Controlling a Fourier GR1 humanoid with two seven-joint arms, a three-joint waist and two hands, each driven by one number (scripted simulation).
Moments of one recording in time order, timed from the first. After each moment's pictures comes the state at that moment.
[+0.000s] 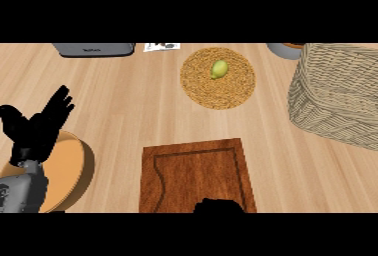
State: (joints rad) left arm -0.19 0.27 0.19 -1.40 0.05 -0.07 0.23; right arm 0.19 -0.09 0.81 -1.75 0.90 -0.10 0.41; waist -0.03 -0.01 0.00
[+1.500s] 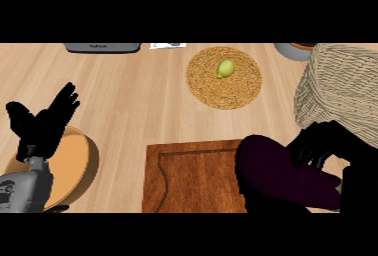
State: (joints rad) left arm -0.22 0.25 0.17 -1.40 0.04 -0.07 0.24; right arm -0.28 0.00 0.39 -2.34 1.12 0.17 0.91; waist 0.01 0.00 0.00
